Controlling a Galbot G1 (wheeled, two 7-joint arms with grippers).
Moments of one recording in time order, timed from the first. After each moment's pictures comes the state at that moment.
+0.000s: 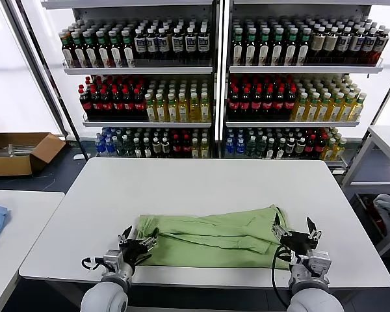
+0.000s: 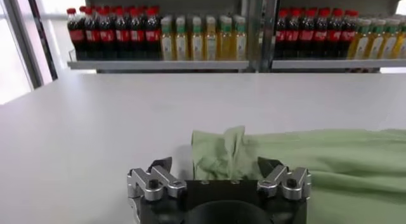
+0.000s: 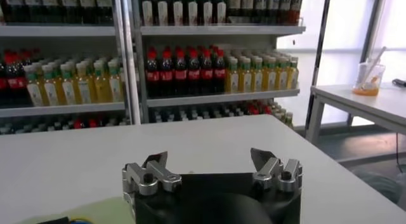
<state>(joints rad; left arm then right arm) 1.32 -1.34 -0.41 -1.85 -0.26 0.39 -0.08 -1.42 1.29 0.44 2.22 0.34 -0.47 0.48</state>
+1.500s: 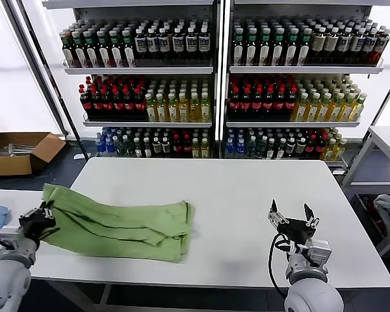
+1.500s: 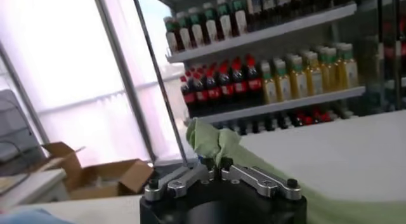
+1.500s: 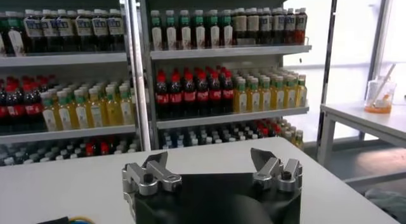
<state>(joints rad) 1.33 -0.97 -0.84 -1.88 -0.39 0.39 -0.03 -1.36 1.28 0.42 2.25 0.35 -0.49 0.50</state>
